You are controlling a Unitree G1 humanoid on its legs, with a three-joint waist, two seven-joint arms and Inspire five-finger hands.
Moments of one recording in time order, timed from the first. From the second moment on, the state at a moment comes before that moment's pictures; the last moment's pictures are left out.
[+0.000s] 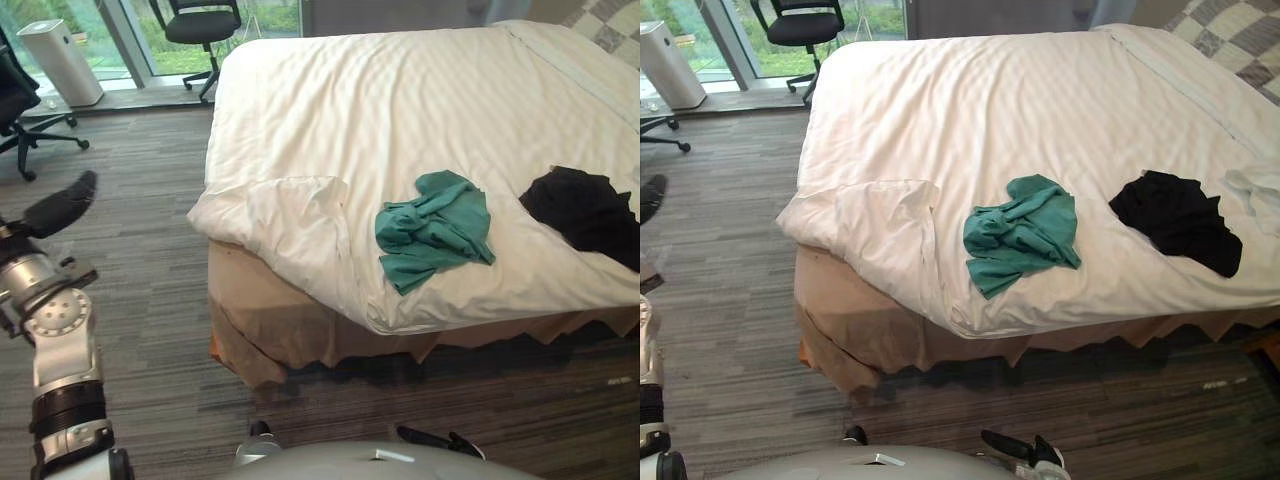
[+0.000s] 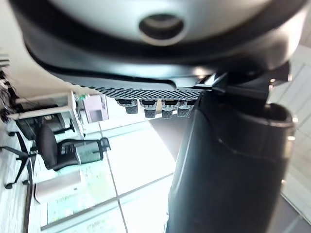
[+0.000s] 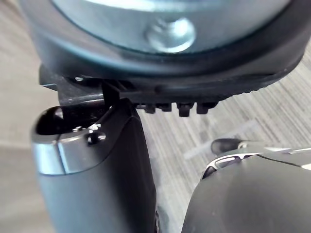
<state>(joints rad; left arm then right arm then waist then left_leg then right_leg) -0.12 0.48 0.45 0.15 0.01 -0.19 0.45 0.10 -0.09 -0.31 1.16 0.02 0.01 -0.06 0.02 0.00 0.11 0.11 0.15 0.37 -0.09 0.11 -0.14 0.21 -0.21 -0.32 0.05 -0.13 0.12</state>
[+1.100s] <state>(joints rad) -0.78 0.56 -0.33 0.78 0.49 -0.07 0.18 0.02 -0.09 -0.30 1.04 0.05 -0.03 -0.14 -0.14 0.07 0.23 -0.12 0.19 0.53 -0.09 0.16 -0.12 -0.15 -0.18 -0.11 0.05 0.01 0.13</state>
